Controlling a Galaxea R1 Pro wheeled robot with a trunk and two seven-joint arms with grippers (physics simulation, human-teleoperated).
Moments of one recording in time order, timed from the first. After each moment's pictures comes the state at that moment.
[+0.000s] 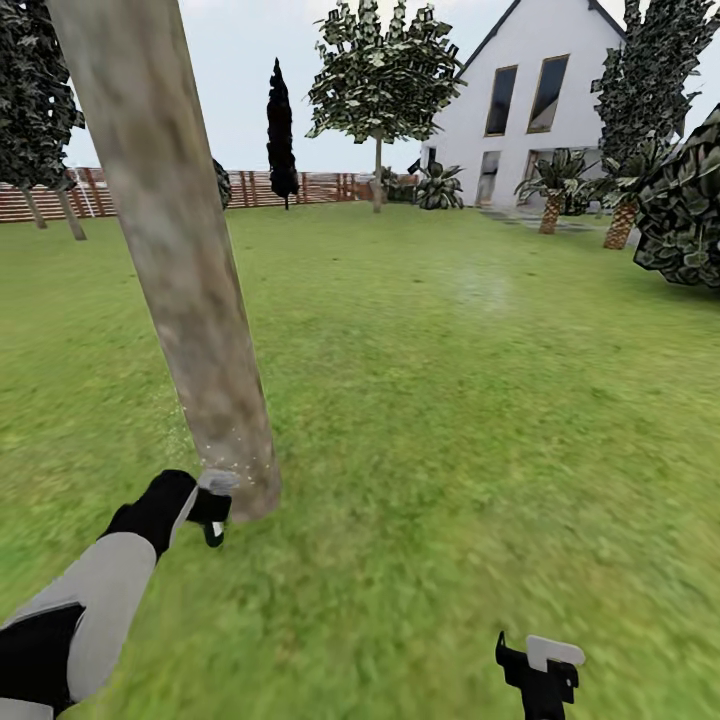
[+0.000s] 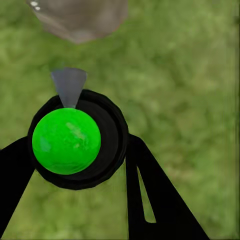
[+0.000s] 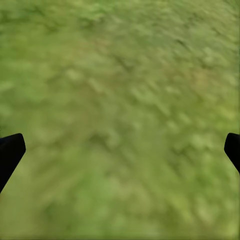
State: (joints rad) left arm -0.93 0.11 0.22 -0.45 -0.37 0.70 -0.26; right arm -0.49 -0.02 -0.11 -0.04 0.09 -0.57 -0.35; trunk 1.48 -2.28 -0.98
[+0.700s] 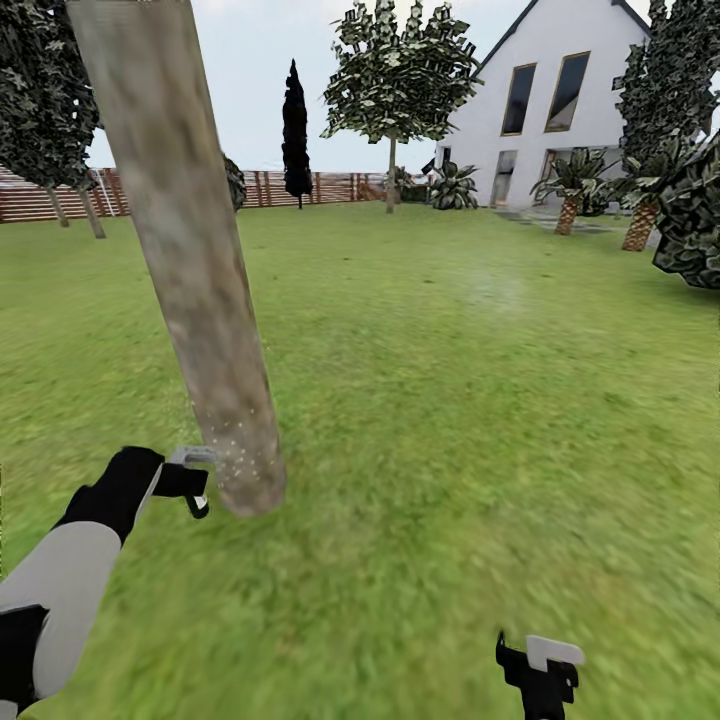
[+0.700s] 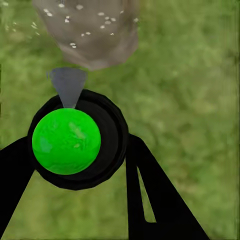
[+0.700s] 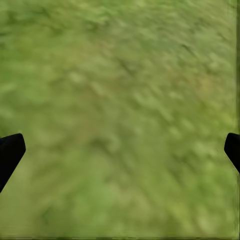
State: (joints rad) left arm -0.94 0.21 0.18 -0.60 -0.37 0.75 -0.45; right arm -0.49 -0.02 -0.11 -0.04 0.09 -0.57 -0.35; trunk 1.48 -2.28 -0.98
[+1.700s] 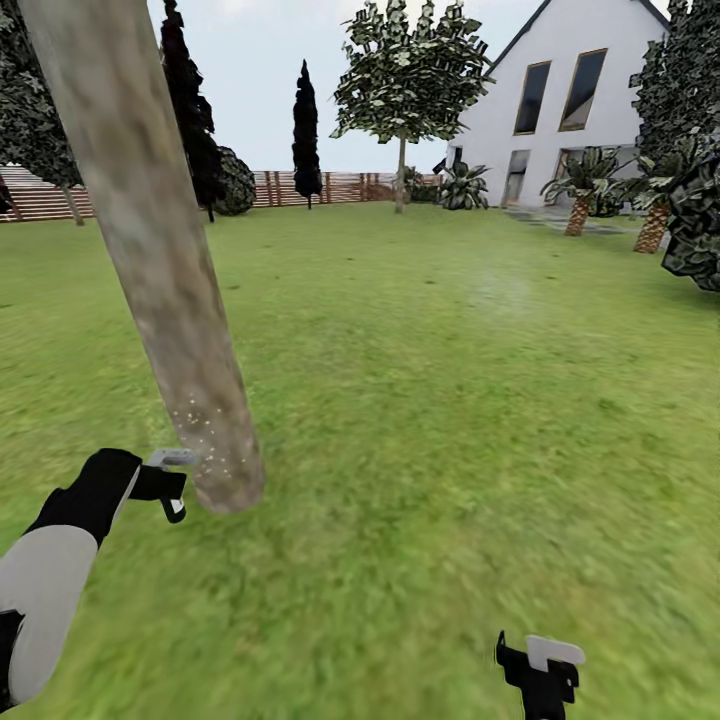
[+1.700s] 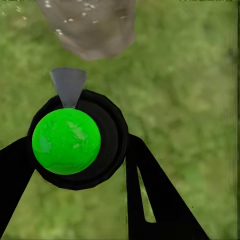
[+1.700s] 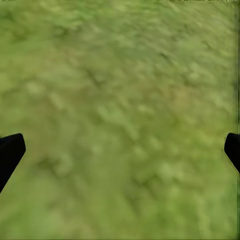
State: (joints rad) left arm -0.93 0.27 0.18 -0.61 -0.38 0.76 -0.45; right arm -0.49 -0.02 -0.11 -0.04 0.09 -0.57 -0.35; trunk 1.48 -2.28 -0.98
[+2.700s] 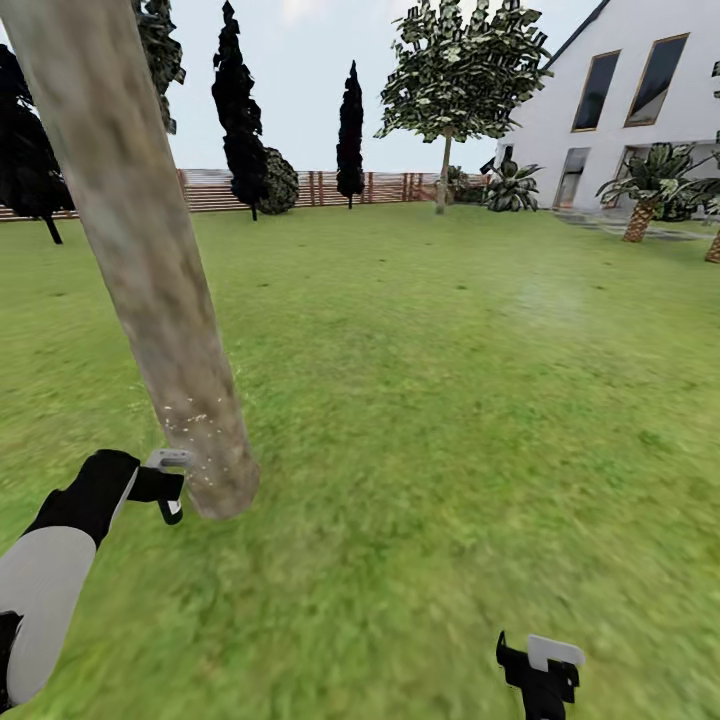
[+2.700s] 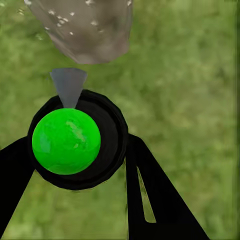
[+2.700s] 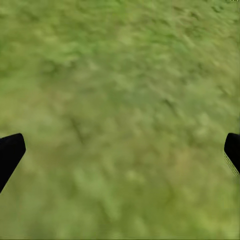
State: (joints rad) left arm -0.93 0.28 0.18 -0.61 -0.38 0.76 -0.44; right arm -0.49 -0.02 -0.11 -0.04 0.09 -0.57 -0.35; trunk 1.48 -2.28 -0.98
